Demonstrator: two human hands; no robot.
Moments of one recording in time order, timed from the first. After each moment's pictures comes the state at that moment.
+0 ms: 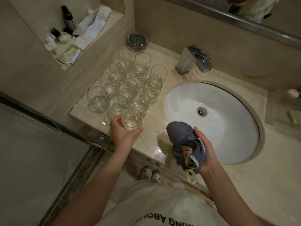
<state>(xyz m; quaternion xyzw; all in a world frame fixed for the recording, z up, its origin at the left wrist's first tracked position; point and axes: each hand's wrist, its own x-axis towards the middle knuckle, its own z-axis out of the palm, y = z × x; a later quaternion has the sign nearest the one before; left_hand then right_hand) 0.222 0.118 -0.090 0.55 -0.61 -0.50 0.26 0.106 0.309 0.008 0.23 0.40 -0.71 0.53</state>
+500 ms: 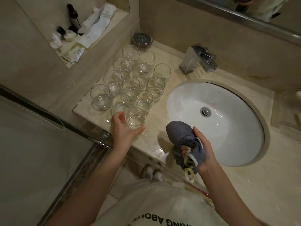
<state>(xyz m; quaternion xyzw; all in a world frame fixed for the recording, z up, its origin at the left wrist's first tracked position) 0.230 0.118 -0.078 0.50 -0.66 -0.50 0.25 0.105 0.305 0.005 0.22 0.41 -0.70 0.54</state>
